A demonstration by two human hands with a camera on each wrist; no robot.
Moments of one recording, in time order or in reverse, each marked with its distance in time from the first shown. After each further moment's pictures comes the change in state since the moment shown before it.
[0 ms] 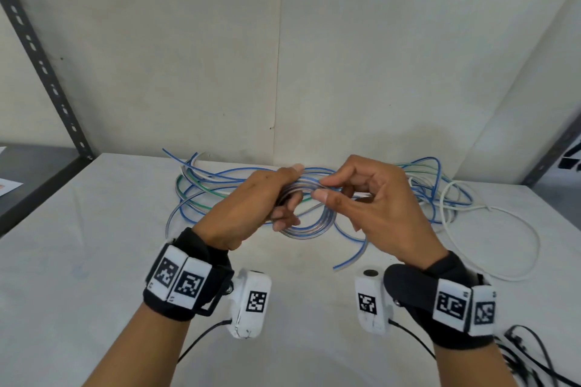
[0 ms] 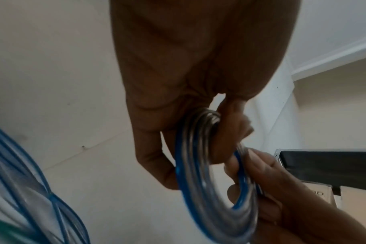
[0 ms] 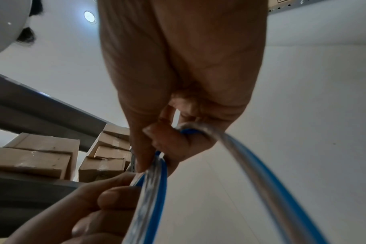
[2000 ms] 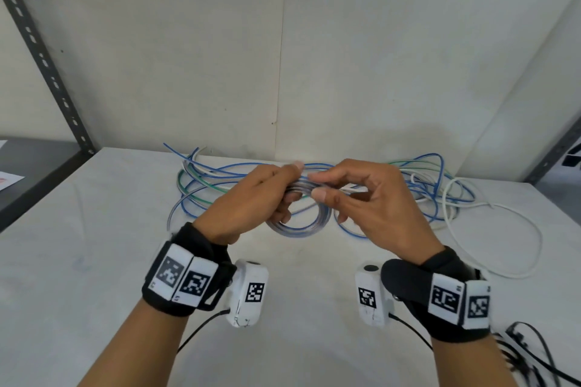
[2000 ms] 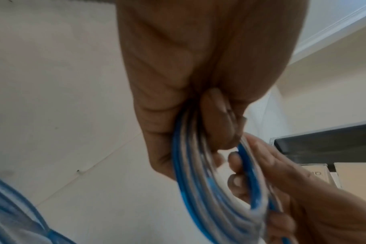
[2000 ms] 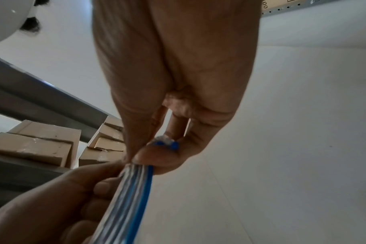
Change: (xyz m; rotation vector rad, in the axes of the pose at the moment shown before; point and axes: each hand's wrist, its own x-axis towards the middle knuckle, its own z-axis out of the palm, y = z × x) left_hand -0.004 0.004 0.001 0.151 0.084 0.029; right_hand 0.001 0.002 0.005 0.004 -0.064 -0.015
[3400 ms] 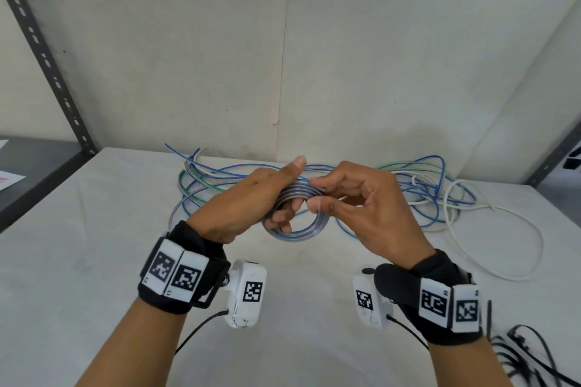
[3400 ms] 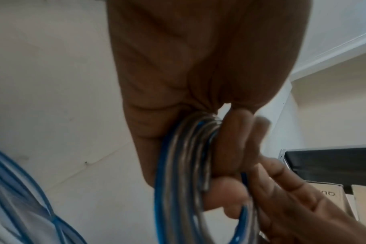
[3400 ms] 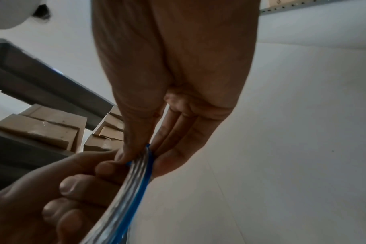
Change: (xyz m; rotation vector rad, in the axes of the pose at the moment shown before) left_hand 0.001 -0.002 -0.009 -0.038 -0.129 -0.025; right_hand 0.000 0.009 0.007 0.030 -0.012 0.022
